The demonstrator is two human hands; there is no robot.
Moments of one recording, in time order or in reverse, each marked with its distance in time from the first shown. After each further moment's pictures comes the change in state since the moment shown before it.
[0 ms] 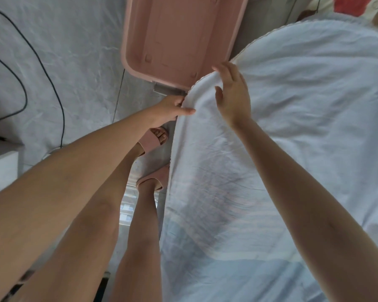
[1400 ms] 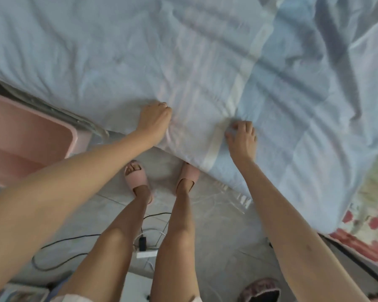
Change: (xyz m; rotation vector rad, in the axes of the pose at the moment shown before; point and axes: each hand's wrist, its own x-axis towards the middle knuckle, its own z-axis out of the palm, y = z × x) left_hand -0.070 -0.047 0.332 2.343 -0.564 0.787; right_hand -0.482 -0.001 0.051 0.487 0.385 1.696
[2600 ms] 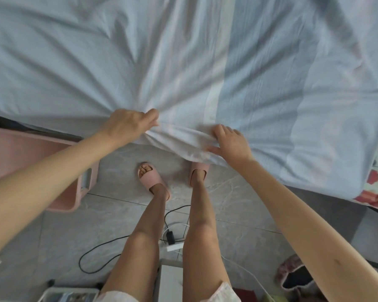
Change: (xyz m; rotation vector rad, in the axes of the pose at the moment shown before) left_hand -0.029 -0.036 -0.040 0.049 0.239 0.677; right_hand -0.052 0.011 -0.006 -0.026 -0.102 -0.446
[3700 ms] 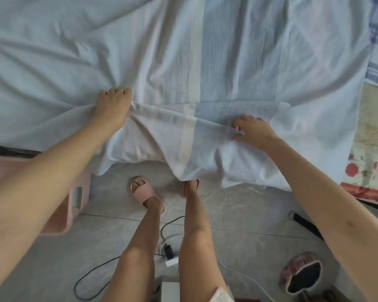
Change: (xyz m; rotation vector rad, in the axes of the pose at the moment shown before) left_hand 0.066 -0.020 -0.018 0.131 -0.212 -0.572; right_hand 0.007 0.104 -0.059 -0.134 -0.229 0.112
